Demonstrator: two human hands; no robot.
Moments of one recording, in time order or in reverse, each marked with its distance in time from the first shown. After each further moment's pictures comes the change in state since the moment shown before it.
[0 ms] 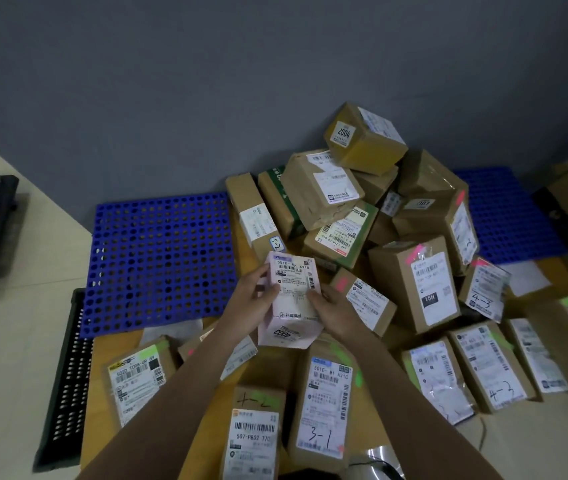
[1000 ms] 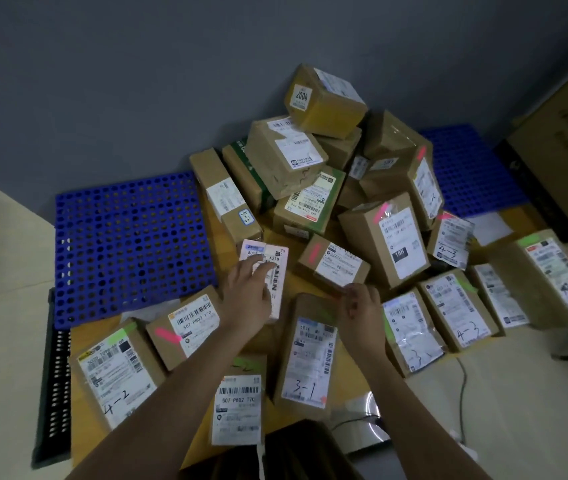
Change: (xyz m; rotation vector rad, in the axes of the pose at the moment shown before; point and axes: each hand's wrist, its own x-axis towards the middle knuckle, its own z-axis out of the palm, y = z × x) left_hand -0.032 -0.010 0.050 0.723 0.135 0.277; right_hand -0.059 0.096 -0.026 -0.284 0.600 -0.210
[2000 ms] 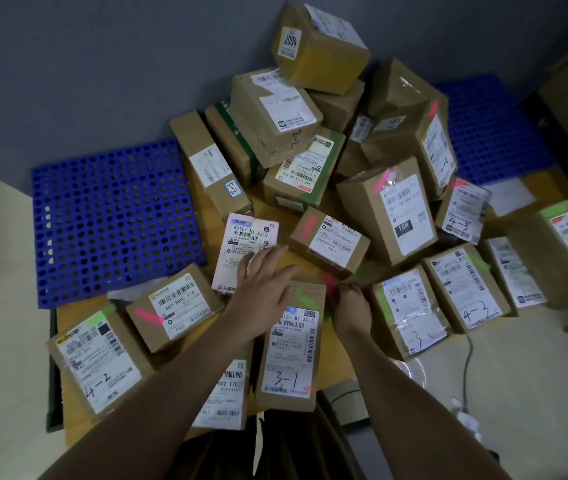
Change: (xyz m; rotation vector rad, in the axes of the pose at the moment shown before) left_hand -0.008 0.011 0.039 0.160 -0.090 0.319; right_hand 0.024 0.065 0.048 -0.394 -0.319 0.157
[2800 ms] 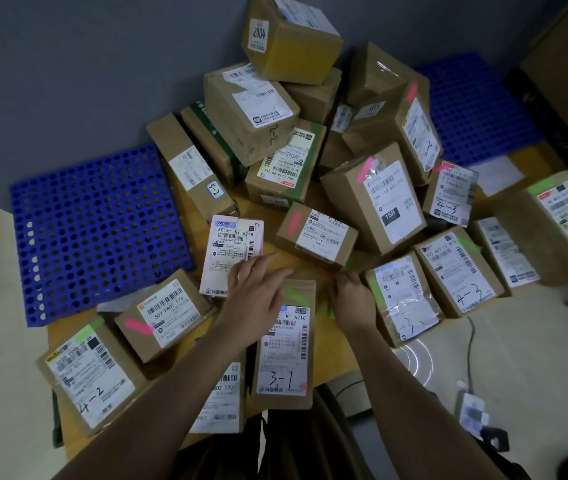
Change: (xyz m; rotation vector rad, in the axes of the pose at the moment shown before) left_hand -0.003 0.009 0.005 -0.043 0.024 -0.019; right_hand -0.006 0.008 -0.018 -0.046 0.149 -0.170
